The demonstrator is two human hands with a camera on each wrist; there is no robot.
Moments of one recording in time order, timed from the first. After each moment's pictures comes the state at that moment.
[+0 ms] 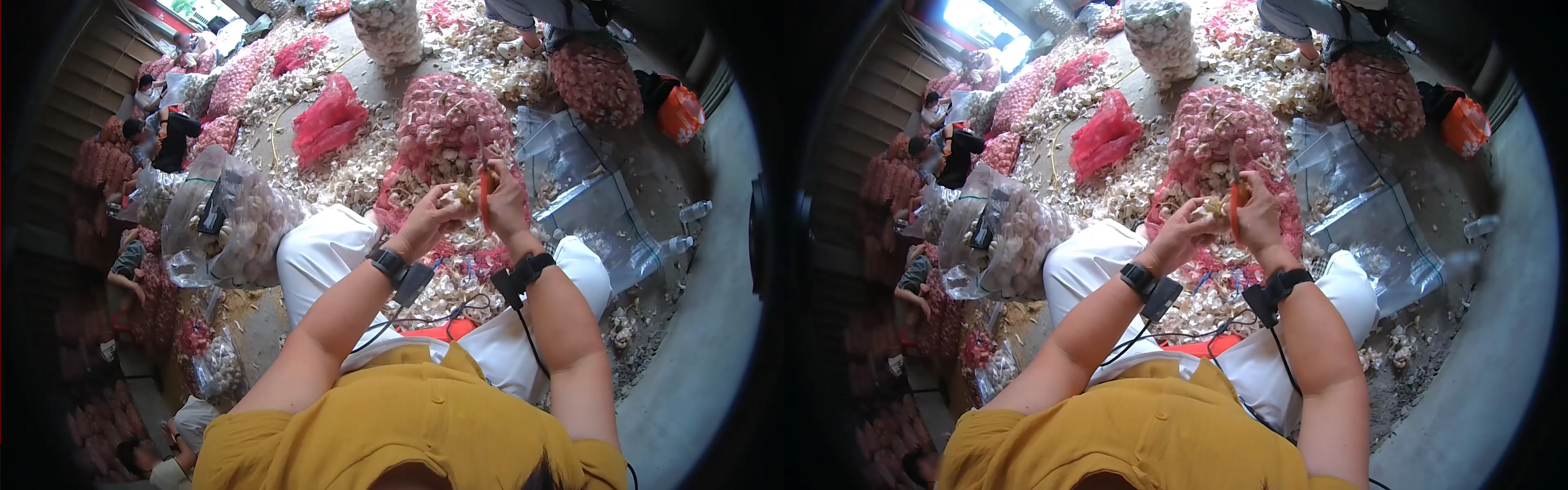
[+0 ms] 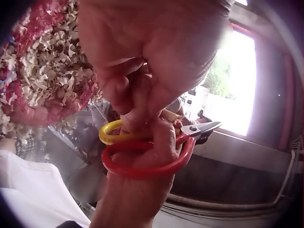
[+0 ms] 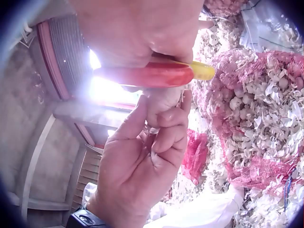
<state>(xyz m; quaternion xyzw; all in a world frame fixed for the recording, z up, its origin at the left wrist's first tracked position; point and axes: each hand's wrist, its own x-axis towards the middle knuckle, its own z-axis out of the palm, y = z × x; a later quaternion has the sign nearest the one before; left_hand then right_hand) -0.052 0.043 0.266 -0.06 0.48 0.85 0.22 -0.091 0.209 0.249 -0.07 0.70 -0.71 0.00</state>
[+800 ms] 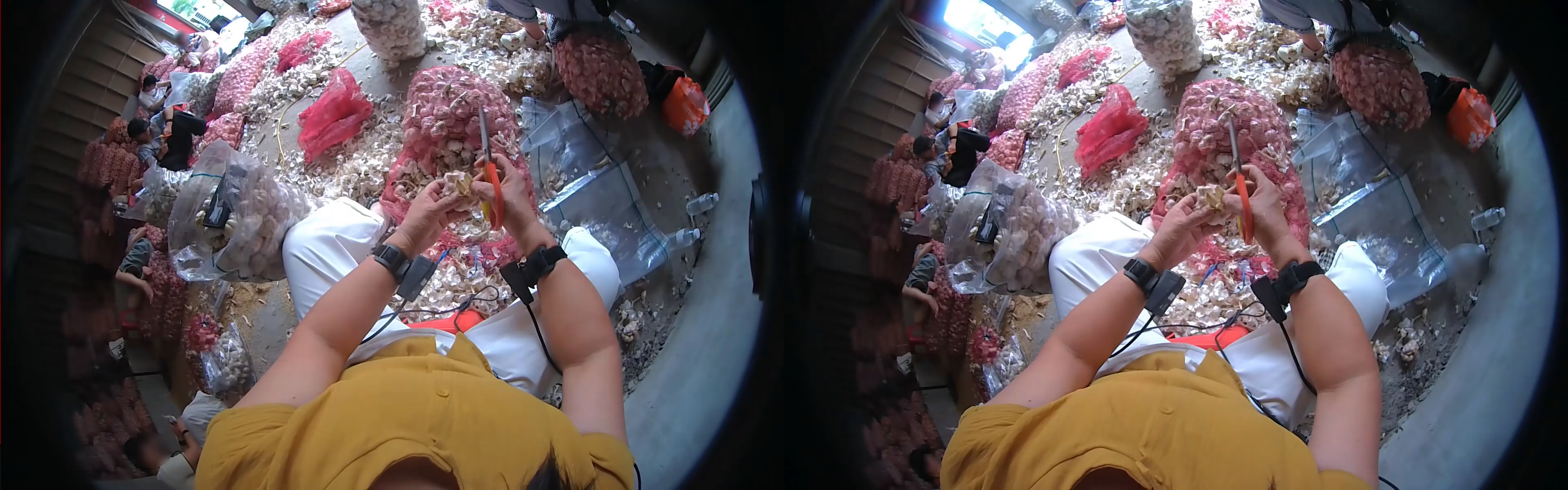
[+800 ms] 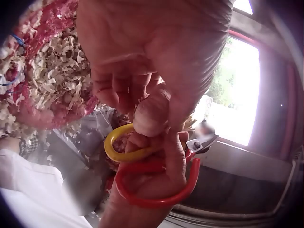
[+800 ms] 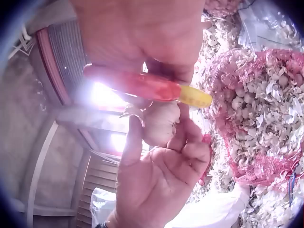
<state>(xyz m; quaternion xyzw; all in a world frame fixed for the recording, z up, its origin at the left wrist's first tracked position) -0.045 0.040 0.266 -0.04 0.48 0.85 0.21 -0.080 0.215 0.272 -0.08 0.57 -0.81 0.12</state>
